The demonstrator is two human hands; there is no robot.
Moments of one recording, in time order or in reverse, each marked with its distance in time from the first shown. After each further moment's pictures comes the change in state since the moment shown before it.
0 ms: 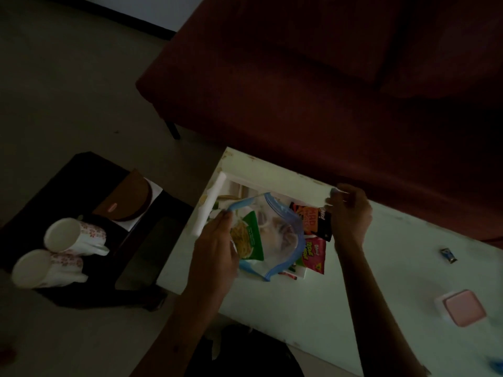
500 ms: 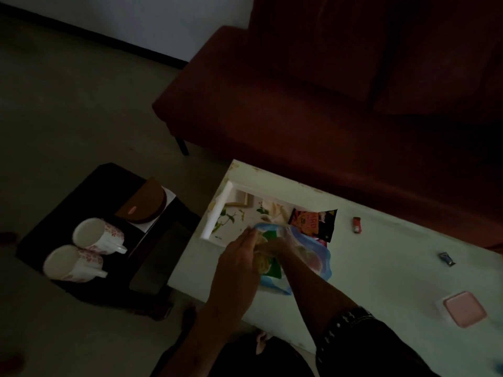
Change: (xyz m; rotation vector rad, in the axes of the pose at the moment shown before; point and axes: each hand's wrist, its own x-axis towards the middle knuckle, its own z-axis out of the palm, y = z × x) left_hand -0.056 0.013 -0.005 -0.088 -0.023 0.118; right_hand -0.084 0.055 0.063 -0.327 -0.829 0.515
